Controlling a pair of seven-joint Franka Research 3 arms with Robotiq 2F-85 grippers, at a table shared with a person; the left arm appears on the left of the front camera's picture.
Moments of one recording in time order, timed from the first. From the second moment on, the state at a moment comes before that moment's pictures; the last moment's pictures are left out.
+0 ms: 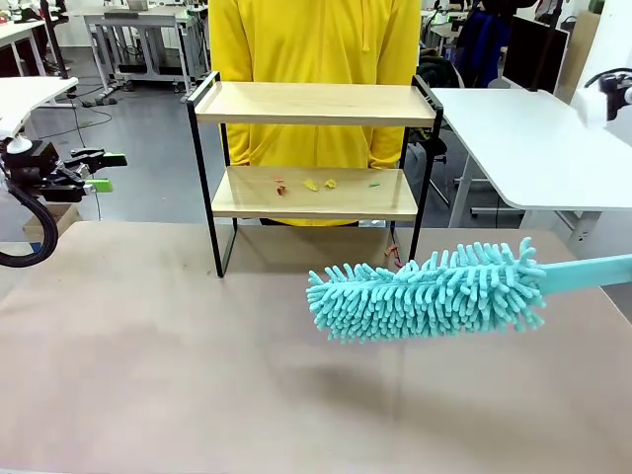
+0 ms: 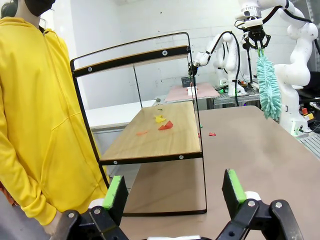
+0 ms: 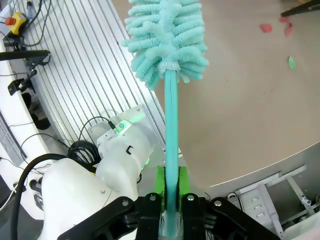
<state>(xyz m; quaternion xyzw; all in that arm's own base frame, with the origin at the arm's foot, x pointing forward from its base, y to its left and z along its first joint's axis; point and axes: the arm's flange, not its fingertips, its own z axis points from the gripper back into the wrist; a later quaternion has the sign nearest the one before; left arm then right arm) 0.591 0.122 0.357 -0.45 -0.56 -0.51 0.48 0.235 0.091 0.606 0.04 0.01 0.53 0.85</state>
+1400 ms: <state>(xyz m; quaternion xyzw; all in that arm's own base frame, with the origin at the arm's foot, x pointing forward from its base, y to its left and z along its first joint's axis) 0.591 0.122 0.357 -0.45 -0.56 -0.51 0.48 0.235 0.091 0.606 0.04 0.01 0.53 0.85</state>
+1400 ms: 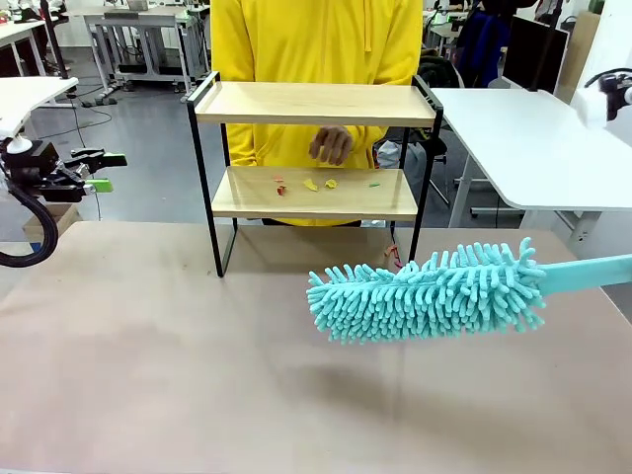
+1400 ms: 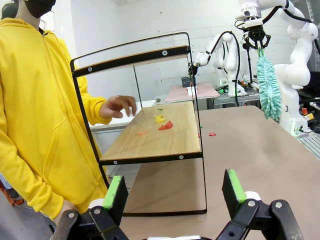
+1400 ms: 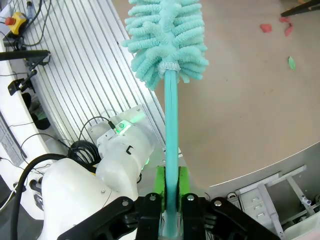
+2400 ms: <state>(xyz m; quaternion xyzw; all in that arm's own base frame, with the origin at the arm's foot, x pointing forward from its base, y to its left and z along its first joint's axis) 0.591 0.122 0.357 -0.45 -0.56 -0.51 0.48 0.235 0.091 0.606 0.04 0.01 0.53 0.85</state>
